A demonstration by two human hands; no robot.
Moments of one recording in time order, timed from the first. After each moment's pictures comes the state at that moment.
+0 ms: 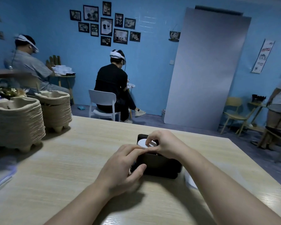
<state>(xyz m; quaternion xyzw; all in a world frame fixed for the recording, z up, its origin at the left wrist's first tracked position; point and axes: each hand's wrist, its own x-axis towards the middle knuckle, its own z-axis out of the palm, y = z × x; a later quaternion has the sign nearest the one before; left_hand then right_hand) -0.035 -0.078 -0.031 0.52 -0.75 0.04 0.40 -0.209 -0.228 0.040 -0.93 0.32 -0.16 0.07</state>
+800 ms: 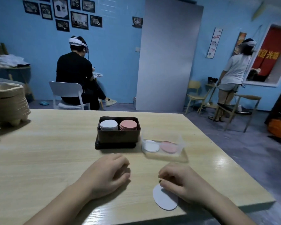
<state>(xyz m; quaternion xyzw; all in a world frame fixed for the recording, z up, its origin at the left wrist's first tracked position) -0.113 -0.026 -0.048 0.48 -0.84 -0.02 0.26 -0.428 -0.042 -0.025 -0.90 0.36 -0.22 0.15</state>
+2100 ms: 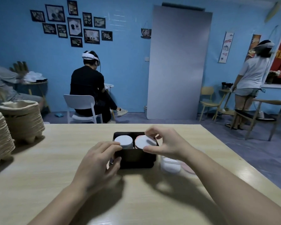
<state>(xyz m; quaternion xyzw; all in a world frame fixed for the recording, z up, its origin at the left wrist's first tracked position) -0.046 -0.071 -0.019 0.52 -0.75 0.12 0.39 -0.308 -0.177 0.050 -0.89 0.31 -0.32 0.14</state>
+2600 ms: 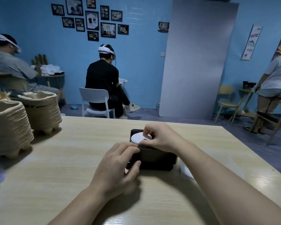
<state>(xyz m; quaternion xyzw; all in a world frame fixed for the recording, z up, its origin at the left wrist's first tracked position) -0.045 -0.072 -0.033 0.52 -0.74 0.09 0.41 -0.221 -0.223 0.039 -0.91 0.32 -0.23 0.09</state>
